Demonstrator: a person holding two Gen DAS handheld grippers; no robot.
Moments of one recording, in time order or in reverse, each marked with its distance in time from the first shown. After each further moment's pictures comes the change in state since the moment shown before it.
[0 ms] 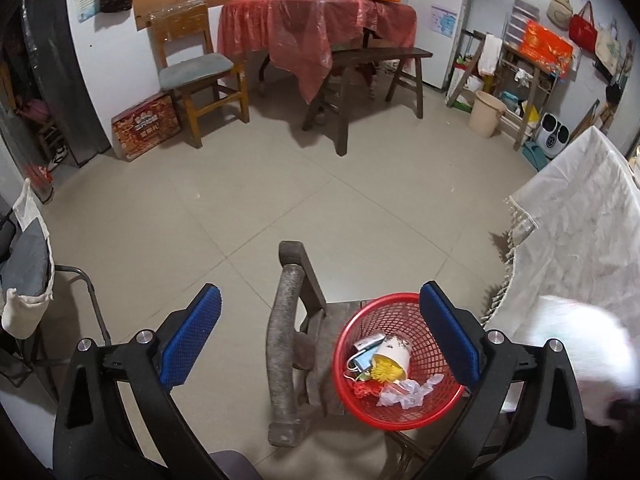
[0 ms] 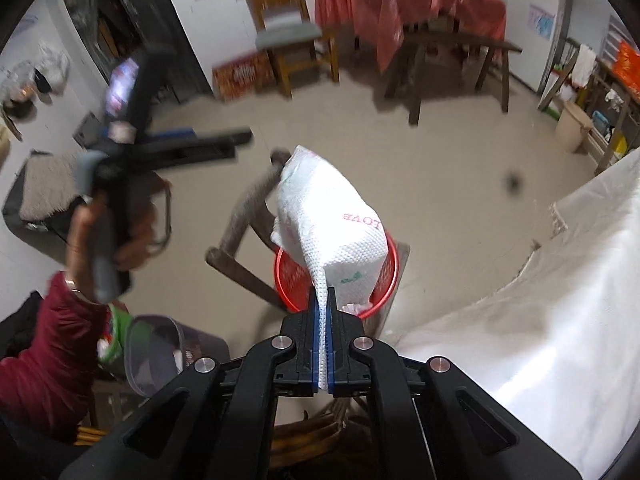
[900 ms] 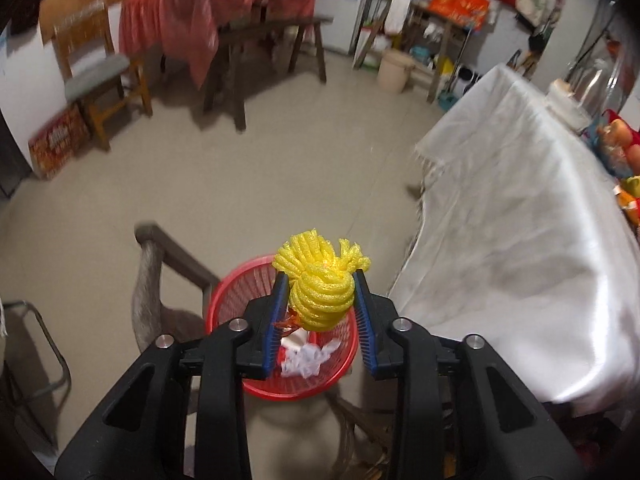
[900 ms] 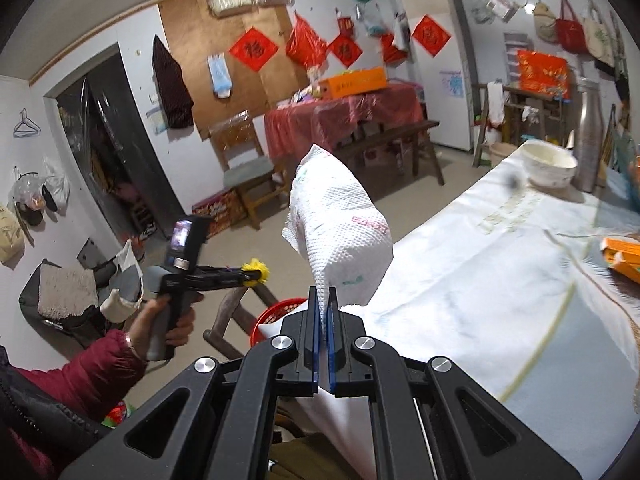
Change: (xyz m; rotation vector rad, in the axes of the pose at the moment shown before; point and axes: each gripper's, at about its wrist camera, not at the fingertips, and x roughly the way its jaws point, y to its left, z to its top) left arm 0.007 -0.120 -0.032 0.172 0.142 -0.266; right arm -0.192 -0.114 -0.139 0.220 -0.515 -0.020
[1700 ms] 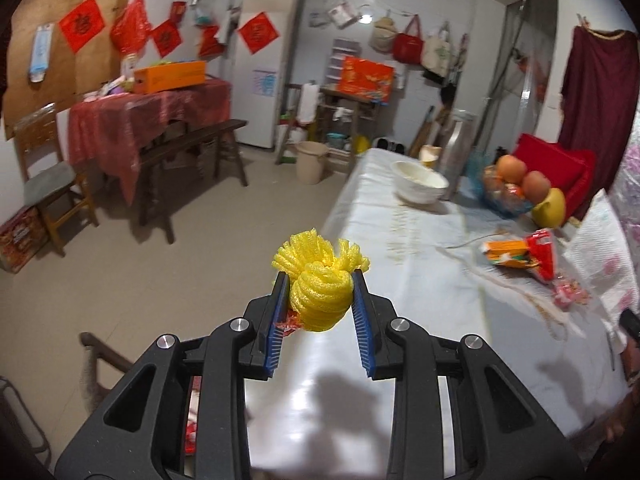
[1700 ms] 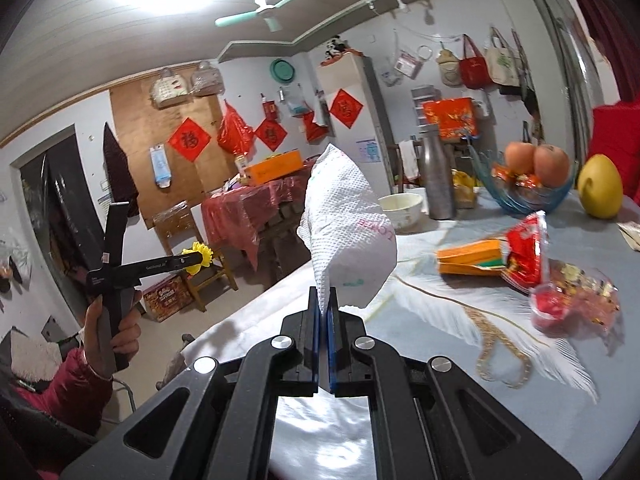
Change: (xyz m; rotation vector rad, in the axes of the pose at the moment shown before) left arm -0.138 -0.200 0.036 0.168 -0.374 -0.143; right arm -0.154 -0.131 -0.060 0.134 -0.332 -0.202
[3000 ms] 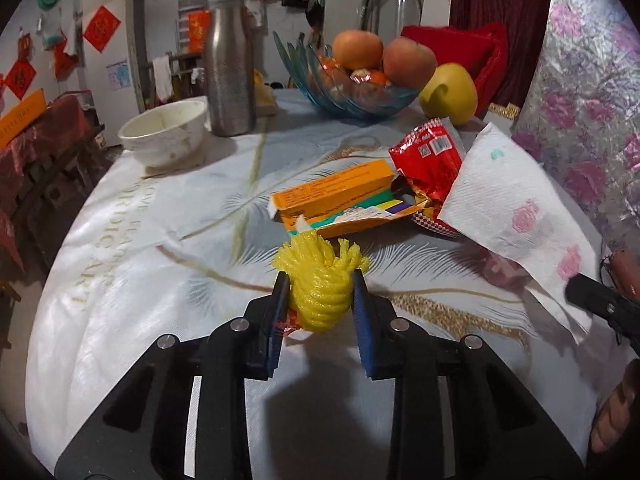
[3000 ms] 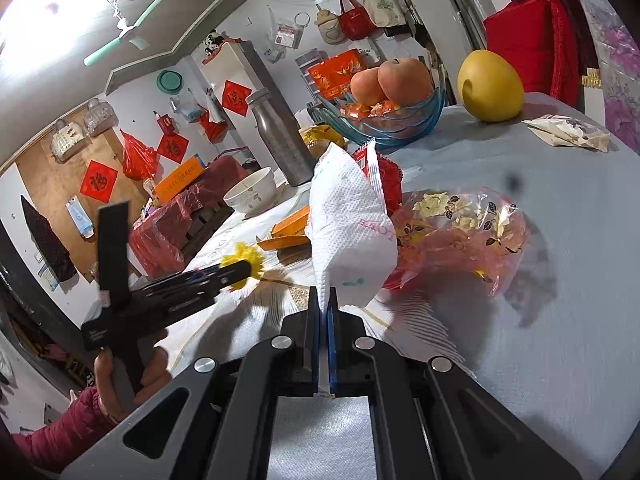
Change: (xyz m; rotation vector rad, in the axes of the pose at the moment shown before) left arm 0.163 -0.282 -0.023 0.341 0.185 -0.297; right arm 0.016 -0.182 -0.023 0.333 0.077 -0.229
